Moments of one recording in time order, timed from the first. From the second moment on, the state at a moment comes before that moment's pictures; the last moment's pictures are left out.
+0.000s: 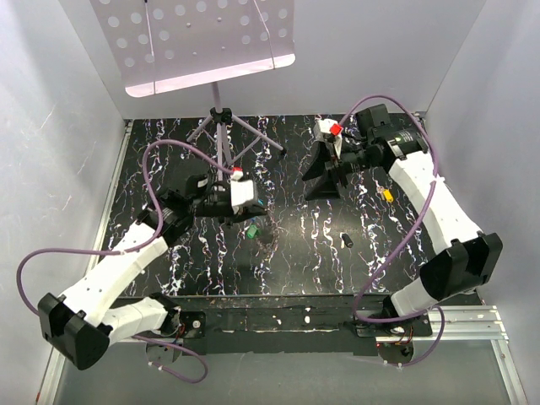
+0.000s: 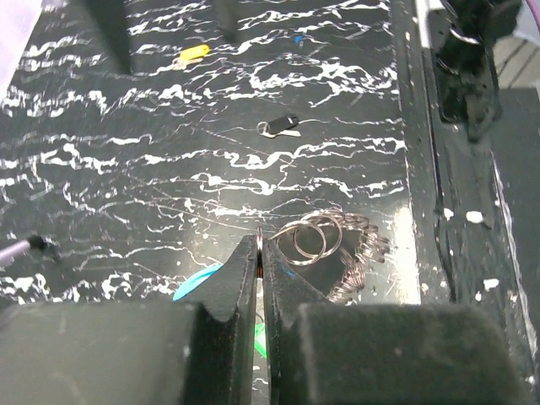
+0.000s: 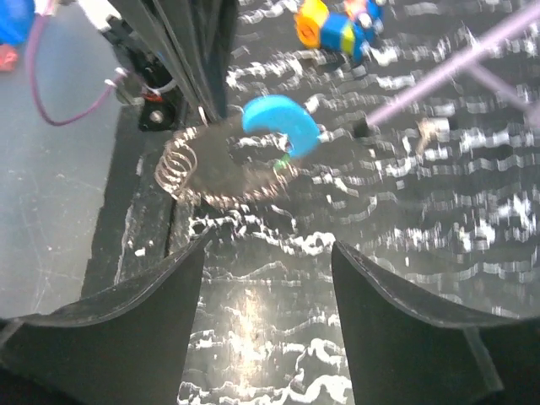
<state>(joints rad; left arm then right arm) -0.57 1.09 1.02 -0.32 0.79 0.48 0.36 1.53 1.58 -1.03 -1.15 -0.72</state>
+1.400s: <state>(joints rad) -0.64 0.88 0.64 0.10 0.82 0.12 0.75 1.56 1.54 -1.06 -1.00 -0.86</state>
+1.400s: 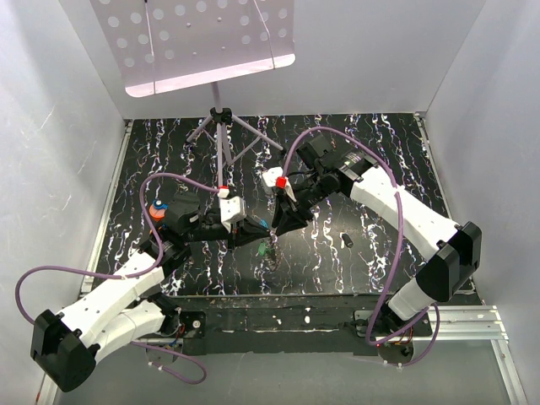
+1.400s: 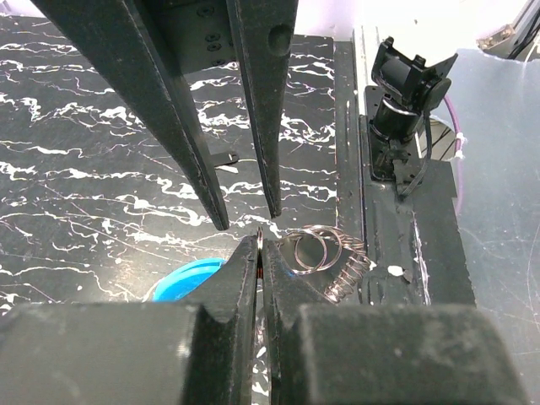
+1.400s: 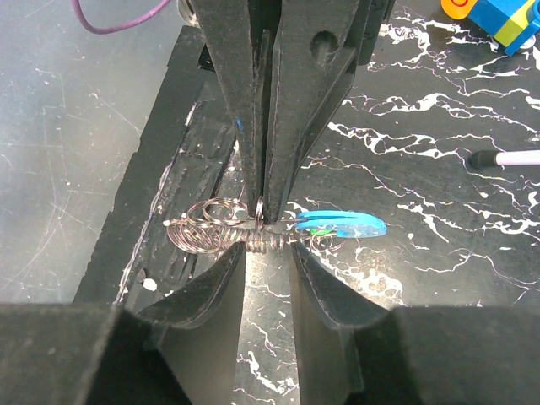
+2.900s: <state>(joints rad) -0.64 0.73 0.63 0.04 0.74 0.26 0.74 1.58 1.85 -1.33 -0.78 -1.03</state>
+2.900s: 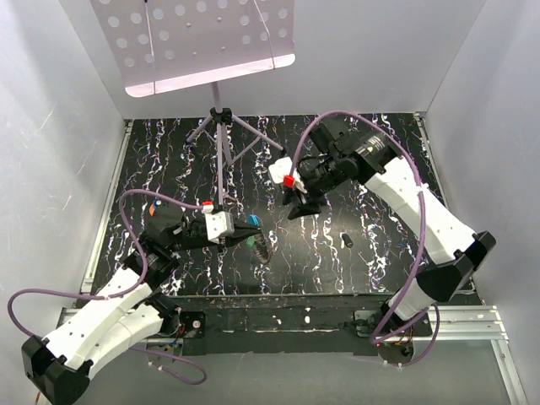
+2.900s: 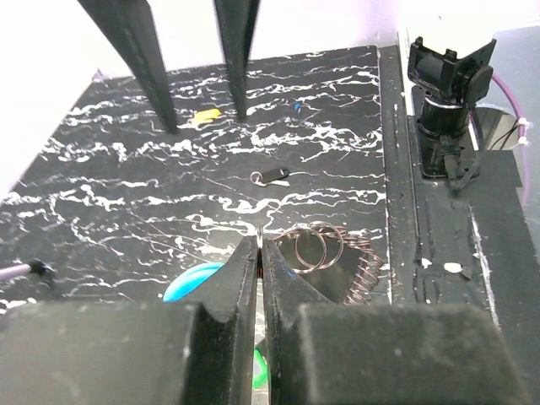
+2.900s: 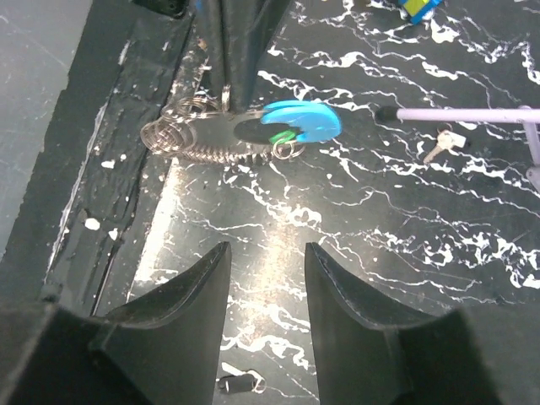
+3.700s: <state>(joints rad) -0.64 0.58 0.44 0.20 0.77 0.41 0.93 1.27 1.26 -0.49 -0.68 -0.86</state>
